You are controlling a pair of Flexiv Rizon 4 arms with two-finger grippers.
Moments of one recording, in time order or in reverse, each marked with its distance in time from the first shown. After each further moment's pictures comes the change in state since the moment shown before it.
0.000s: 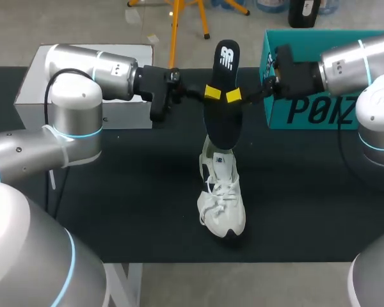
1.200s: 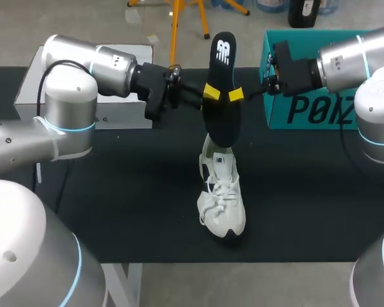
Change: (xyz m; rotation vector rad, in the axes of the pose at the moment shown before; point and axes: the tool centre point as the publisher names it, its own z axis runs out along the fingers) left arm -0.014 -0.020 -0.007 0.077 0.035 -0.225; right arm 0.006 0.004 0.003 0.020 -0.009 -0.021
